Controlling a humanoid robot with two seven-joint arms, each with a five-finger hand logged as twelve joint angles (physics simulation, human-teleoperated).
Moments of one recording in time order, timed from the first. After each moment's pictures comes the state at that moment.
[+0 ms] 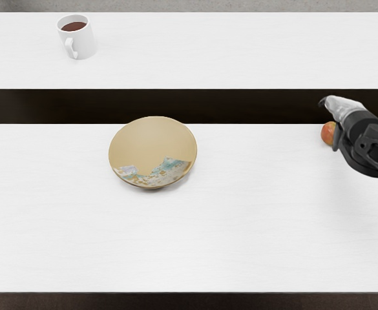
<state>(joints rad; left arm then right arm) -0.08 0.00 0.17 -0.17 -0.09 -0.06 0.22 0.96 -0.54 0.27 1.06 -1.38 -0.06 -0.61</state>
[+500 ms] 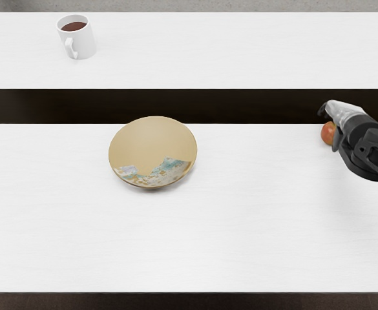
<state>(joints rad) -0.08 0.00 0.17 -0.17 -0.09 -0.06 0.22 0.95 -0.54 0.27 1.06 -1.37 -0.07 -0.61</state>
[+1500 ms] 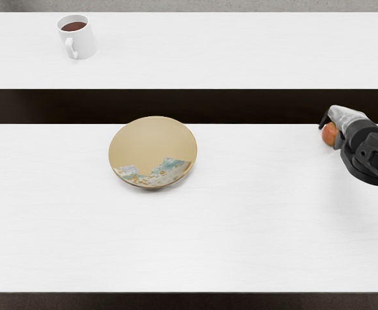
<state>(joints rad) -0.09 0.00 0.17 -0.17 -0.09 -0.06 0.22 0.93 -0.54 0.27 1.04 -1.37 -0.07 -0.61</state>
